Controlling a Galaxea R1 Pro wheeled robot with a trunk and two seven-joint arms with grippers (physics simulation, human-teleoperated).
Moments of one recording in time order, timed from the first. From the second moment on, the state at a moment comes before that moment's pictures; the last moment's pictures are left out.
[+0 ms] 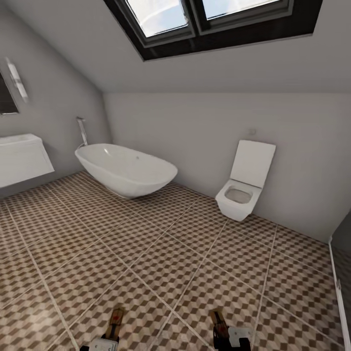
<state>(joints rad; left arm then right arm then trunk) -0.37 0.07 -1.46 -0.05 1.24 -0.74 0.11 -0.22 0.07 0.14 -0.44 0.05 -0.38 -0.23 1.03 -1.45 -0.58</state>
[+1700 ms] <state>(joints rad) -0.37 0.07 -1.46 -0.05 1.24 -0.74 0.11 -0.22 0.07 0.14 -0.44 0.05 -0.38 -0.23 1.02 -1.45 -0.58</state>
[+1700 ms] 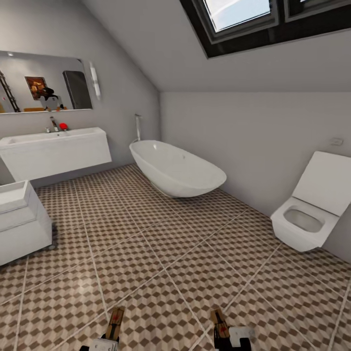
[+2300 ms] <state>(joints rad) -0.37 0.07 -1.46 -0.05 1.24 -0.74 0.11 -0.22 0.07 0.14 -0.44 0.05 -0.38 -0.24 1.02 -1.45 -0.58</state>
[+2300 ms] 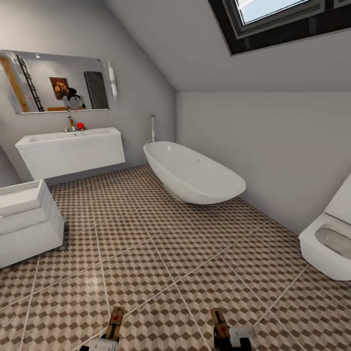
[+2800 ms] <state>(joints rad) -0.37 0.07 -1.46 -0.05 1.24 -0.74 0.11 -0.22 0.07 0.14 -0.44 0.05 -0.38 -0.23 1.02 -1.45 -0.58</state>
